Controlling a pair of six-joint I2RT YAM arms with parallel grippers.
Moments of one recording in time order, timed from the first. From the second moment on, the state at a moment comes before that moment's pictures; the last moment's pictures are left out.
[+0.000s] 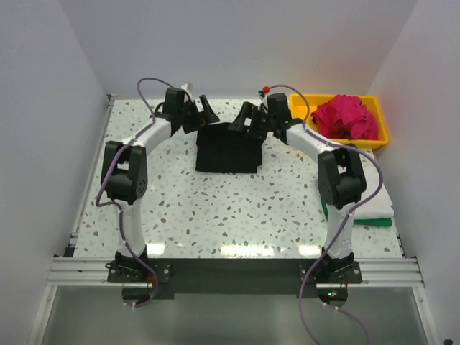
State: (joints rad) left arm -0.23 2.05 1.60 -0.19 0.31 -0.59; right arm 0.35 2.03 1.54 -0.10 -0.42 0.63
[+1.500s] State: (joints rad) left arm -0.31 1.63 0.83 0.08 0.27 -0.67; right arm 0.49 1.76 1.01 -0.03 -0.09 0.60
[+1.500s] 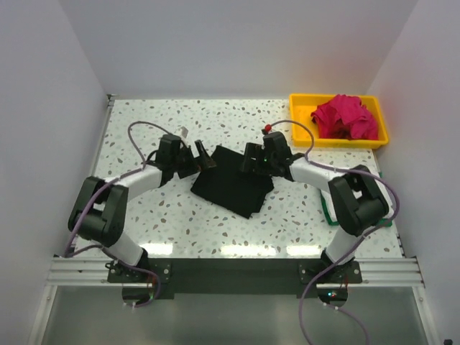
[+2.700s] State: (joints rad) left arm -0.32 0.97 0.67 -0.41 -0.13 -0.65; right arm 0.73 1.57 0.80 -0.21 0.26 1.01
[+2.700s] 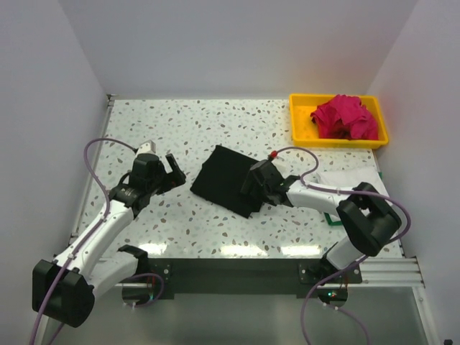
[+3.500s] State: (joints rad) left arm -0.31 1.00 0.66 -0.40 -0.13 -0.64; right arm 0.74 1.73 0.93 -0.15 0.34 0.91
